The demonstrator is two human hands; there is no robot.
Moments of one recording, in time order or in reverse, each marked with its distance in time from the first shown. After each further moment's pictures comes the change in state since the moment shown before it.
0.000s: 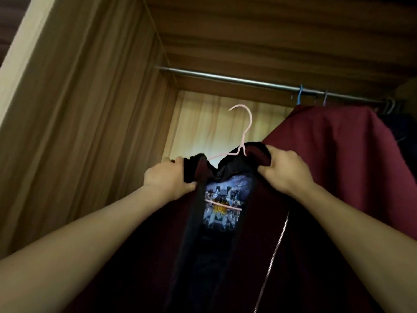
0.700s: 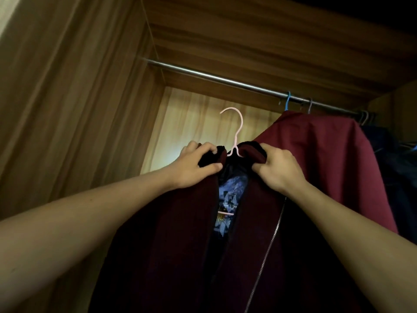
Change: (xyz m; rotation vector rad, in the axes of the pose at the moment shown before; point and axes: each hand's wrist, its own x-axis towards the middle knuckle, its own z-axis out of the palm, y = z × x) left_hand 0.031 0.037 -0.010 -0.836 -0.144 0.451; right_hand 0.002 -0.015 -0.018 0.042 -0.002 0.047
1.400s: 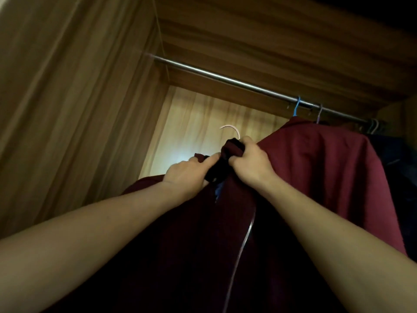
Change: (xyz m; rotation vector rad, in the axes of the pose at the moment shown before) left_hand 0.012 -0.050 0.020 0.685 0.140 0.022; right_hand 0.025 -0.072 0.036 0.340 -0.084 0.125
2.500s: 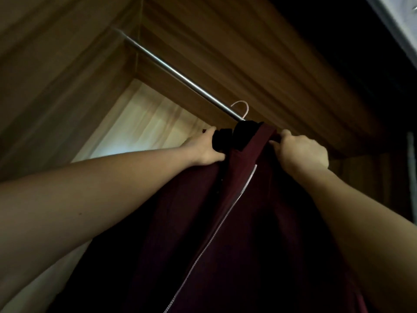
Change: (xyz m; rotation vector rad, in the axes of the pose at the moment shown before) left_hand 0.178 0.047 -0.014 -0.815 -0.014 -0.134; right_hand 0.103 0.026 -0.153 -1.218 0.374 -0.069
